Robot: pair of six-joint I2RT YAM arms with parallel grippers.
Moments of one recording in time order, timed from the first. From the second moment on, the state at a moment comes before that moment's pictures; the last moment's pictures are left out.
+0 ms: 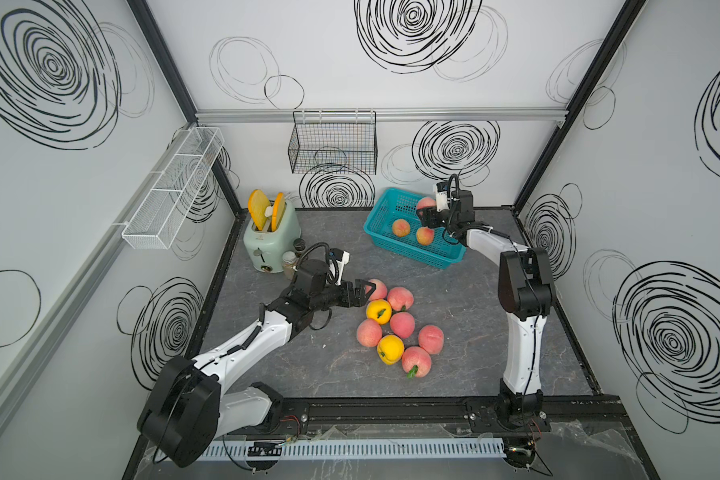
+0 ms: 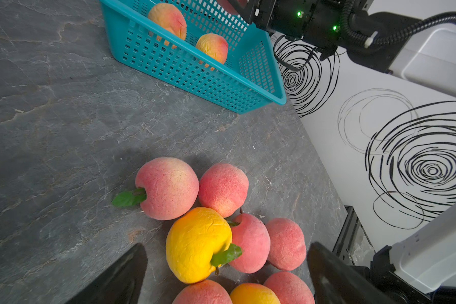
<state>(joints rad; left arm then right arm) -0.47 1.23 0.68 0.02 0.41 -0.52 0.18 2.19 1.68 0.05 -0.28 0.06</state>
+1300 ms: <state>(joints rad) -0.51 1.24 0.69 0.01 0.34 -0.48 0.18 2.53 2.13 -0.26 -0.27 0.08</state>
